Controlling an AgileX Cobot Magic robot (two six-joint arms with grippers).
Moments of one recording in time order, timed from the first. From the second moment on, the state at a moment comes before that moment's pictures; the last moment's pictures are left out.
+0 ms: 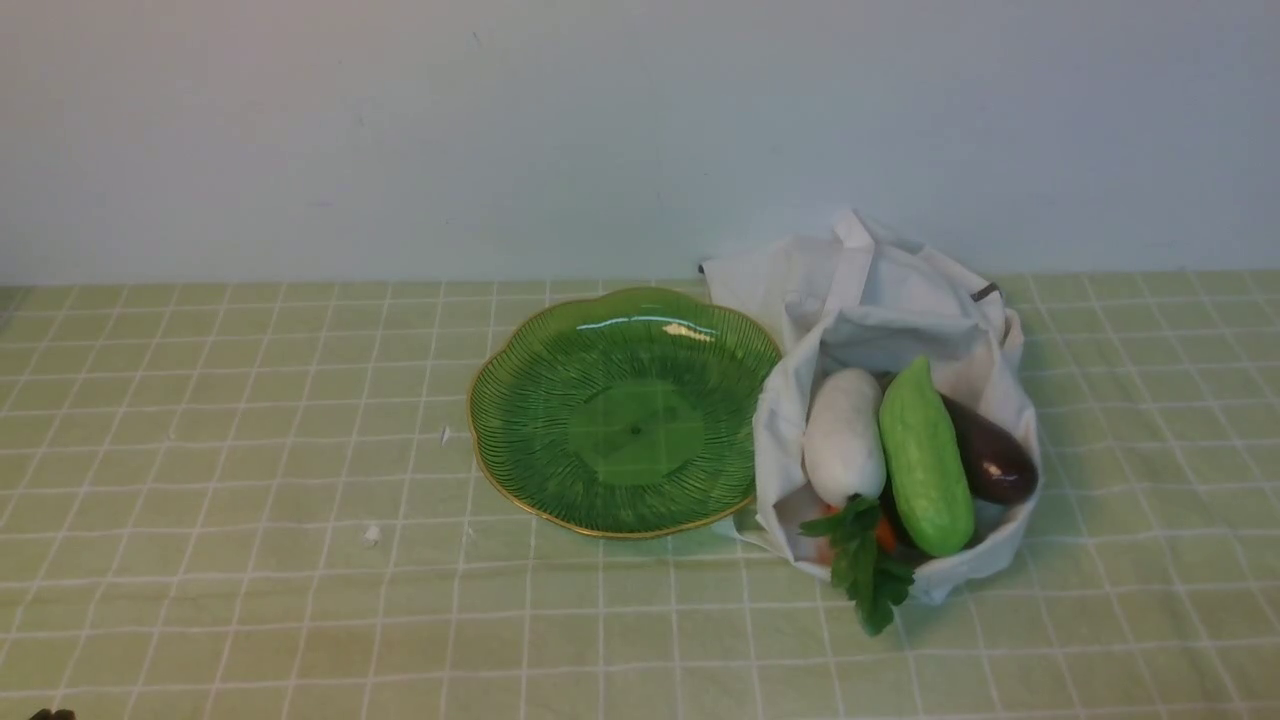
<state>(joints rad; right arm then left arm) 0.00 -0.01 0.03 -0.03 0.36 -0.06 -0.01 -0.01 0.03 -0.05 0.37 0.10</state>
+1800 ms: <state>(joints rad) 0.15 1.39 -0.84 0.50 0.80 -0.18 -0.01 -0.01 0.03 -0.05 0.37 0.10</state>
